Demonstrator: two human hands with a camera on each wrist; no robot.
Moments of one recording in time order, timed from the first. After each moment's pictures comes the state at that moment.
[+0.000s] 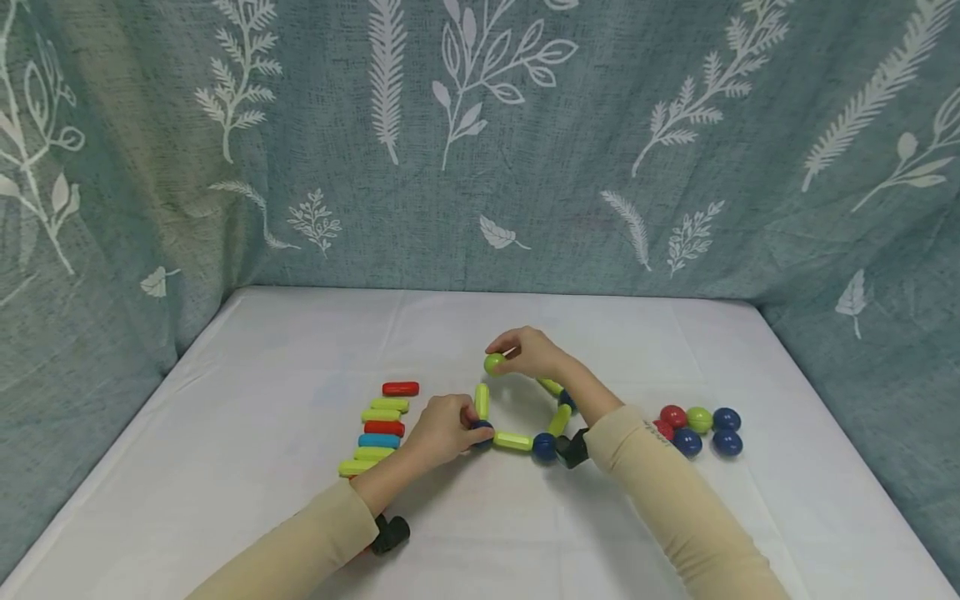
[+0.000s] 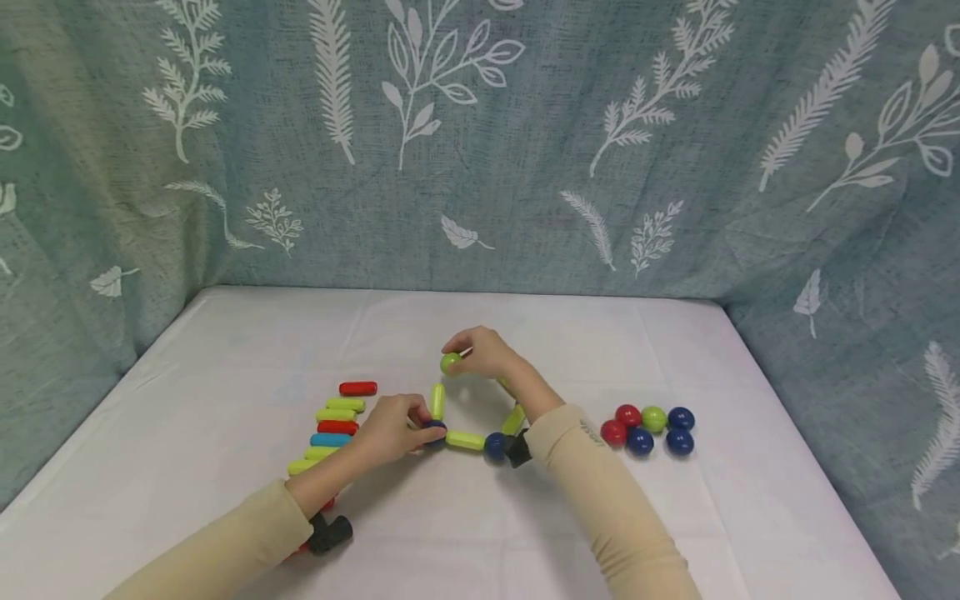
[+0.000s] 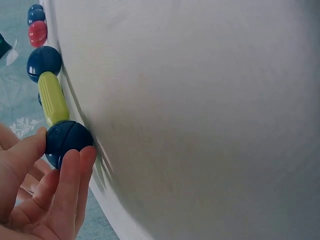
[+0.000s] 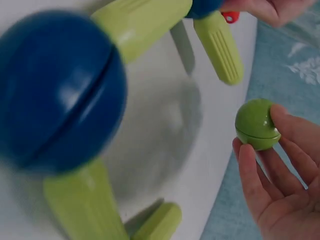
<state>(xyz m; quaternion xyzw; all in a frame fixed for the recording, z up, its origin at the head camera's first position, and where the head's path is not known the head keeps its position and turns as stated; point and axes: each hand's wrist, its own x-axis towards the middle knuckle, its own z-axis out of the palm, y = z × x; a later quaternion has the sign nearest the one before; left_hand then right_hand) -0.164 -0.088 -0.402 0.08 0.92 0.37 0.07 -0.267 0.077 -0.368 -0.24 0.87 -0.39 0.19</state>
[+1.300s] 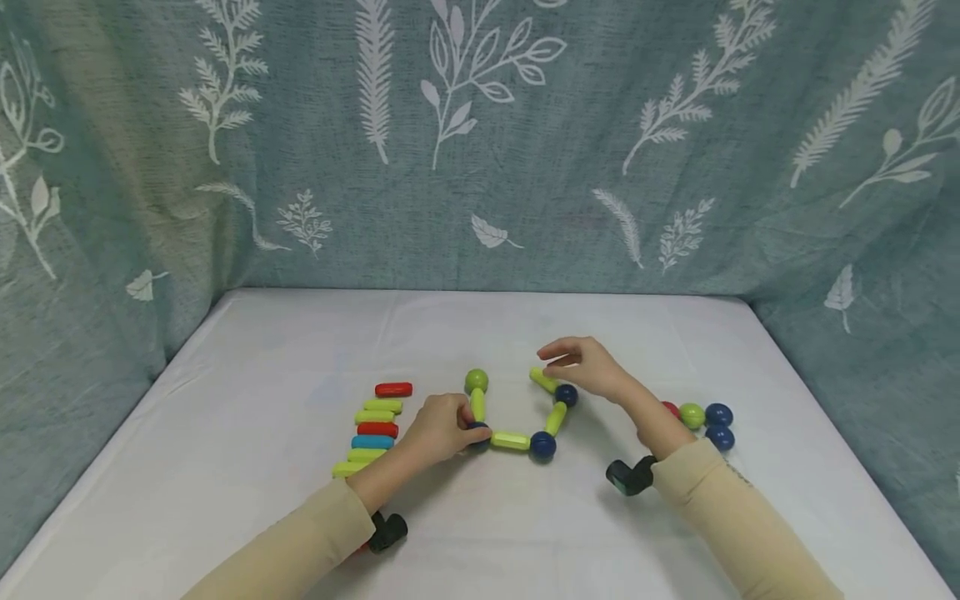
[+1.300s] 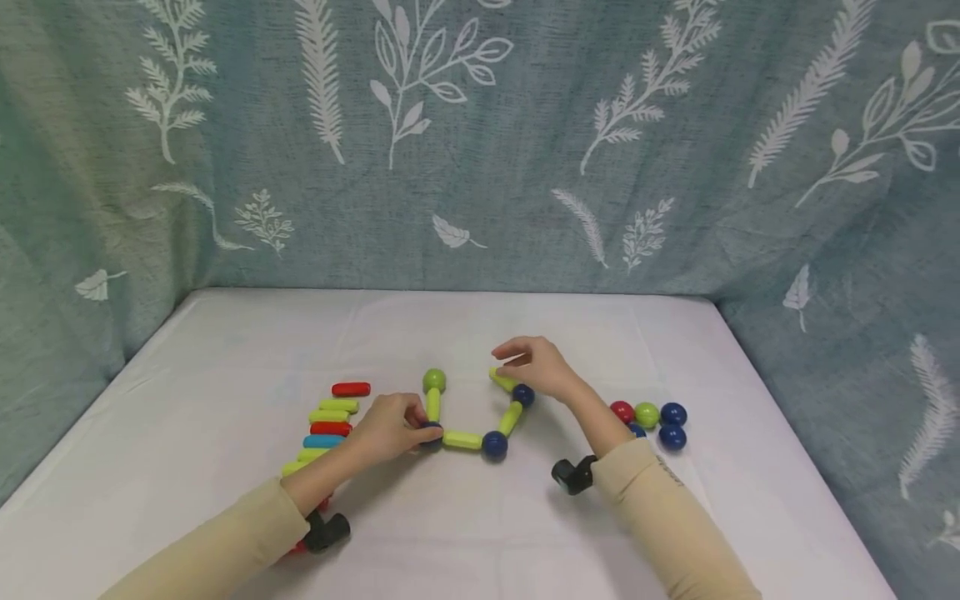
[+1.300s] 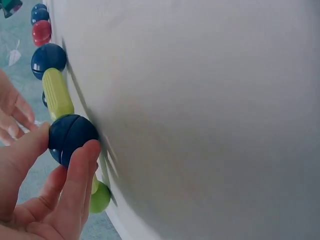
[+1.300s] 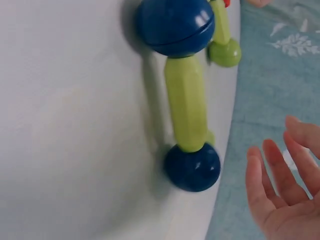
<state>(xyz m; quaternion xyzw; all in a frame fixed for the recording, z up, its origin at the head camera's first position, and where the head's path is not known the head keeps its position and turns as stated) -0.166 -0.082 -0.400 0.07 0.93 0.35 0.08 -0.241 0.153 -0.375 -0.19 0.86 -0.45 0.14</state>
